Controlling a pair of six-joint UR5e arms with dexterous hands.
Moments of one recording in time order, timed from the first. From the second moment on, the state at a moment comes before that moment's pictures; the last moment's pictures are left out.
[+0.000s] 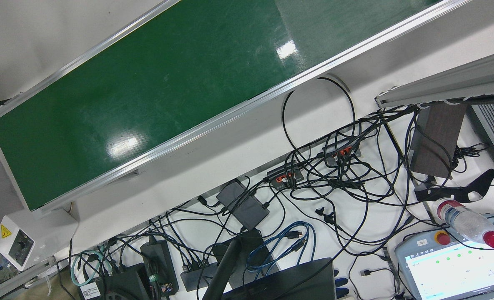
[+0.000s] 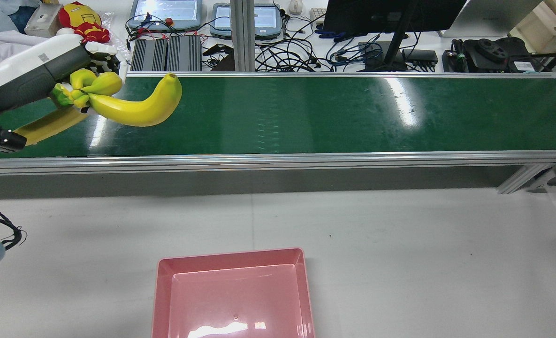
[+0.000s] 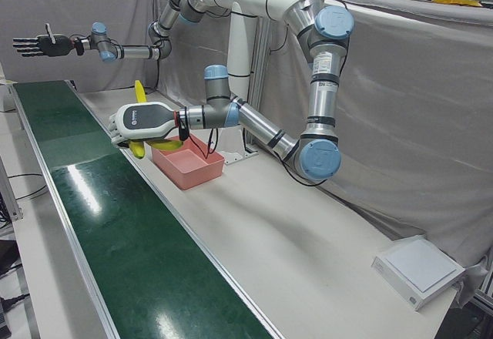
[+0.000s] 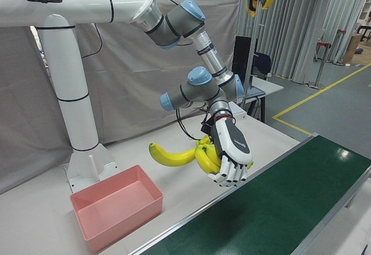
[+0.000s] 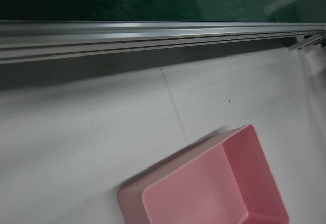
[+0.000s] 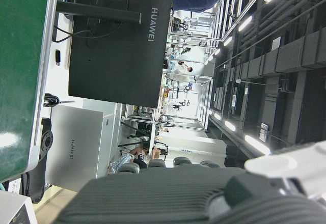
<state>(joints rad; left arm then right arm) -0.95 -2.07 -2.13 0.78 1.44 1.08 1.58 -1.54 1.64 -3.29 -1.58 -0.10</state>
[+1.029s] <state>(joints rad) -0.60 -1.93 -2.30 0.85 1.56 0.89 1.57 -1.54 1.64 -3.29 -1.58 -0.10</state>
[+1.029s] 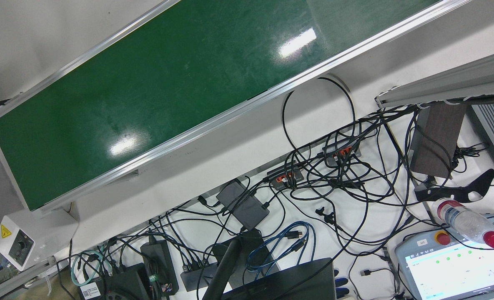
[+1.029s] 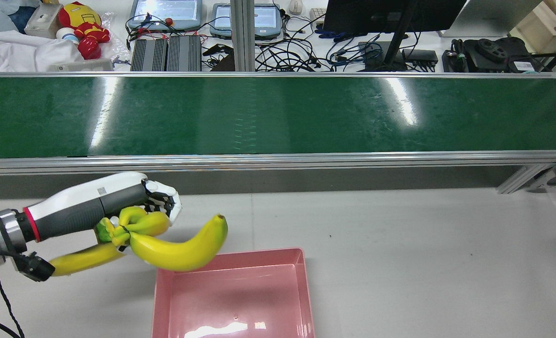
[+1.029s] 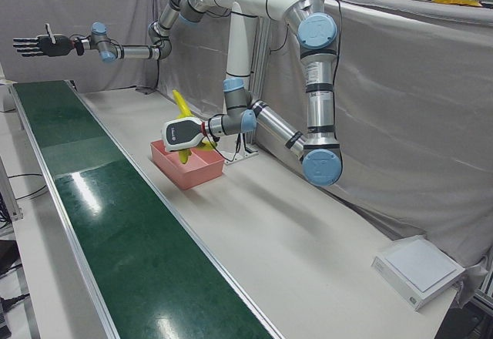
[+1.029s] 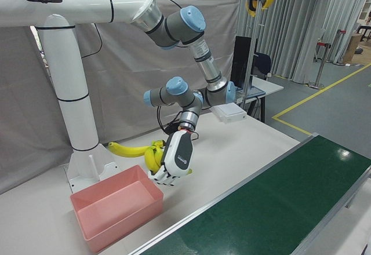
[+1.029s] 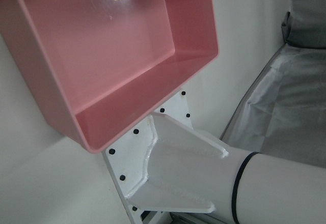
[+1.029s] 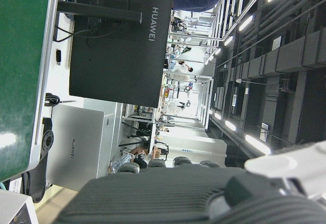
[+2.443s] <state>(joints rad) -0.30 -2.03 -2.30 0.89 1.46 0.87 1.58 -1.54 1.64 -3.29 -1.58 -0.10</state>
